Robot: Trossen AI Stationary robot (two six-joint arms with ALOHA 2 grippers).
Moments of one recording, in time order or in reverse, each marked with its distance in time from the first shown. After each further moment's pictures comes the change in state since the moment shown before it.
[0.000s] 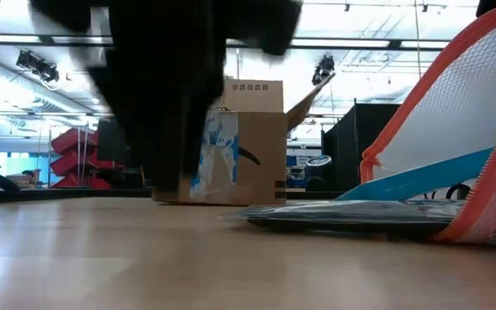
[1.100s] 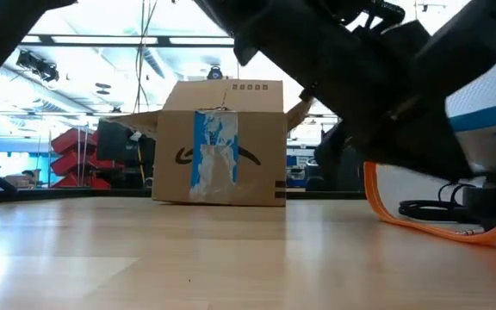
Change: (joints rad) left arm 0.150 0.119 -0.062 0.780 -0.005 0.030; right arm 0.003 0.008 0.000 0.023 -0.057 -0.030
